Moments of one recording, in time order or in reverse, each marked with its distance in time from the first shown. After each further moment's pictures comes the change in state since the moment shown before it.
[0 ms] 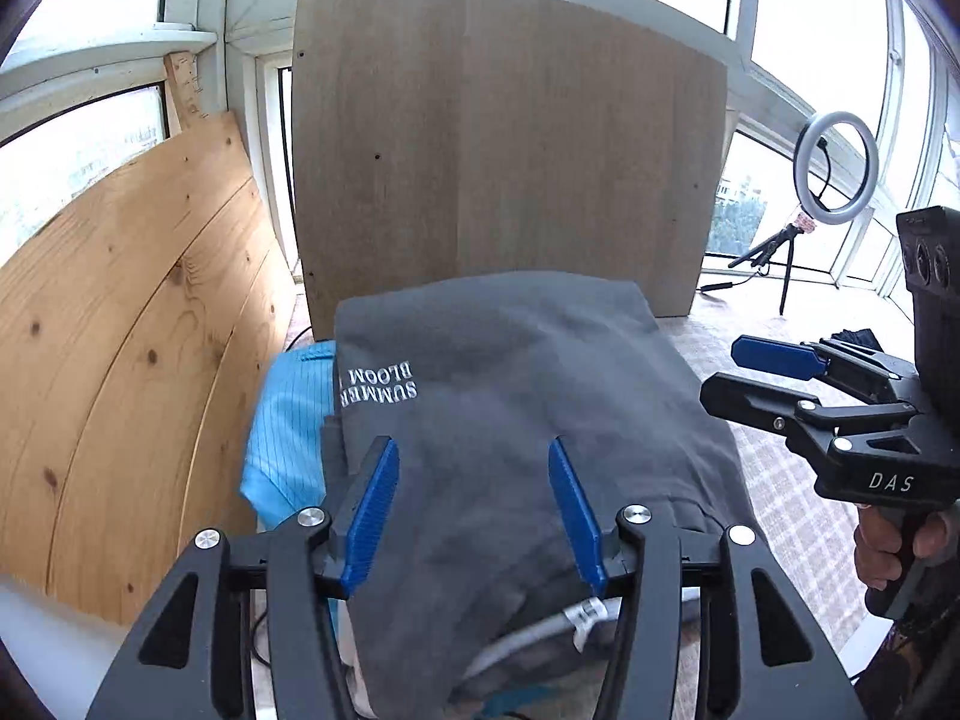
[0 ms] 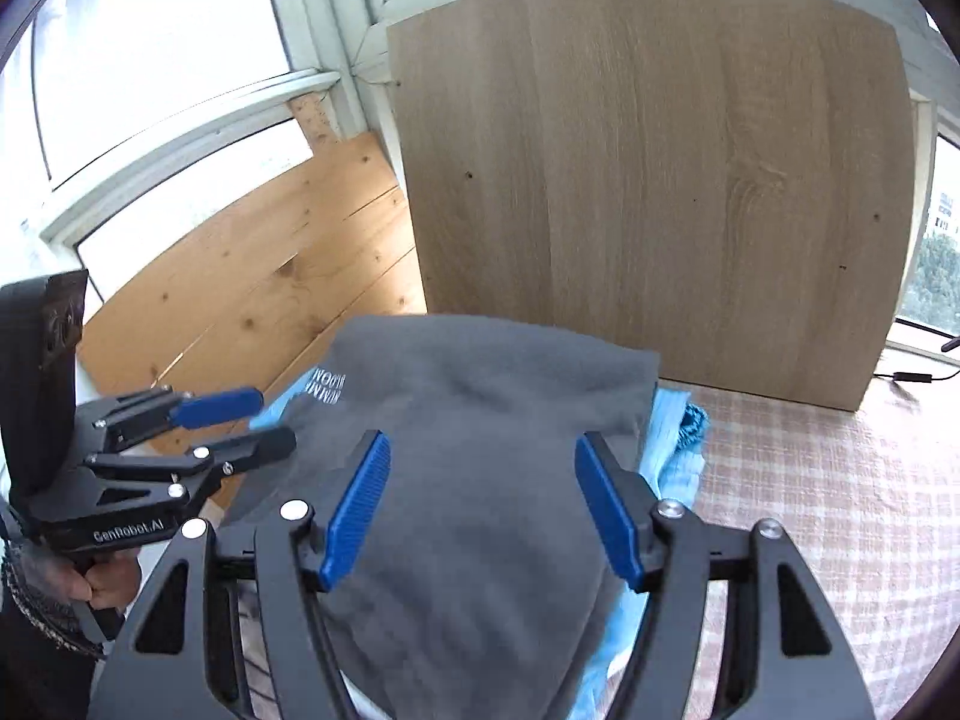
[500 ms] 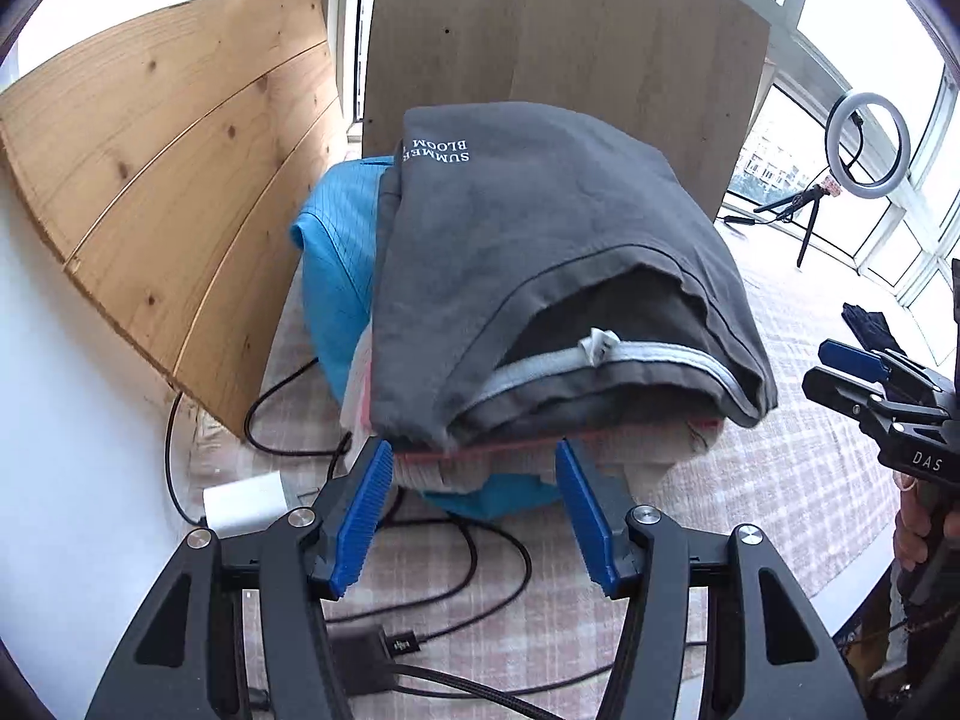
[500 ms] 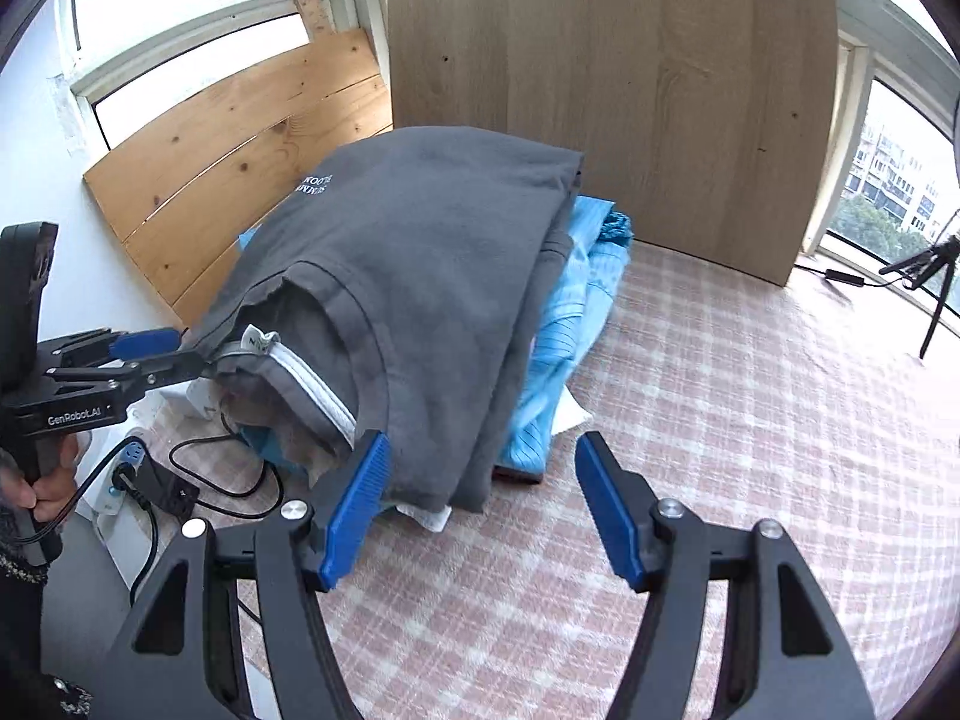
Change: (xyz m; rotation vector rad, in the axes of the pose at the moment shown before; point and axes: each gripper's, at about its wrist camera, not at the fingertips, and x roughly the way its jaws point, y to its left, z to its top) left arm -0.039 0.007 -0.086 -0.150 0.181 0.065; right arm -0.053 0.002 -0.093 -0.005 0.164 -0.090
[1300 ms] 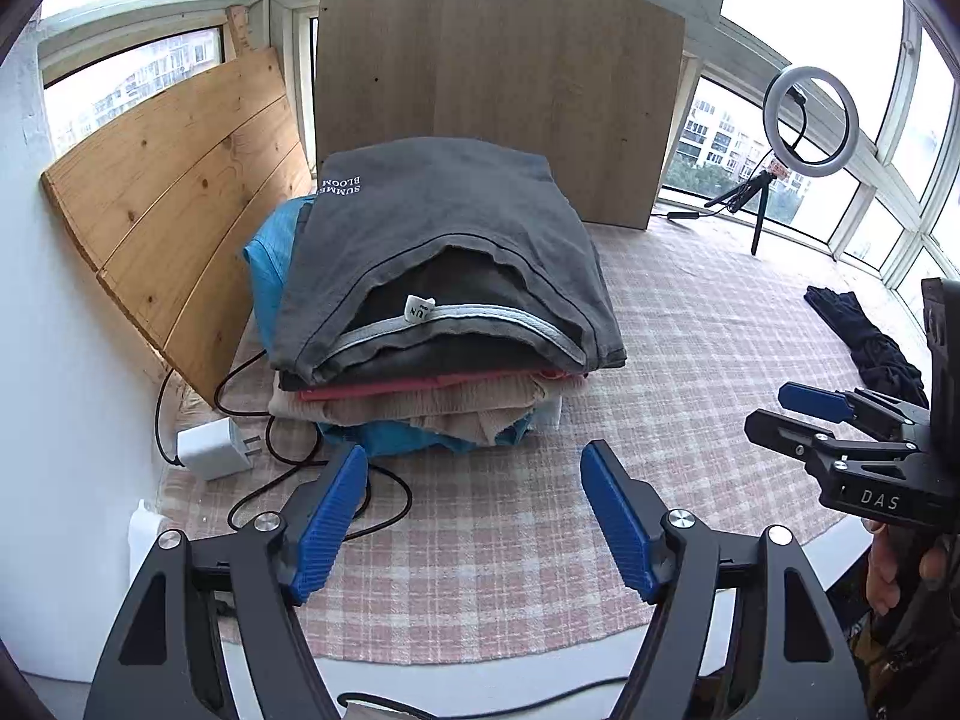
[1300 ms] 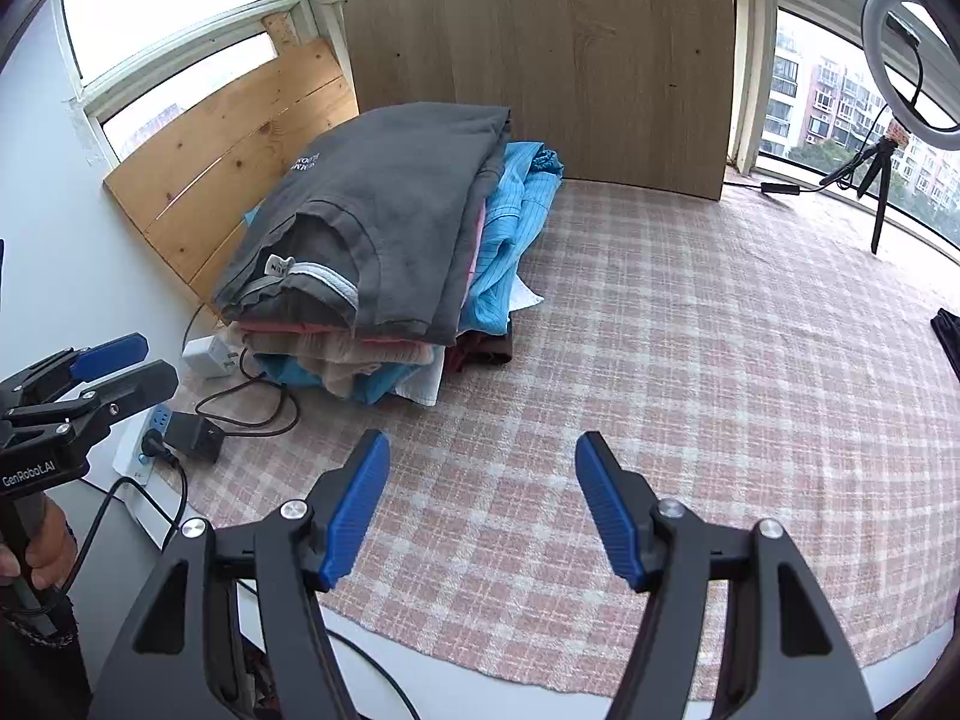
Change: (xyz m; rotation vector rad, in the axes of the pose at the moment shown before) left arm -0.060 -0.090 -0.037 0.043 -0.067 0.024; right arm -0.065 -0.015 -0.059 0.123 0.037 -0.011
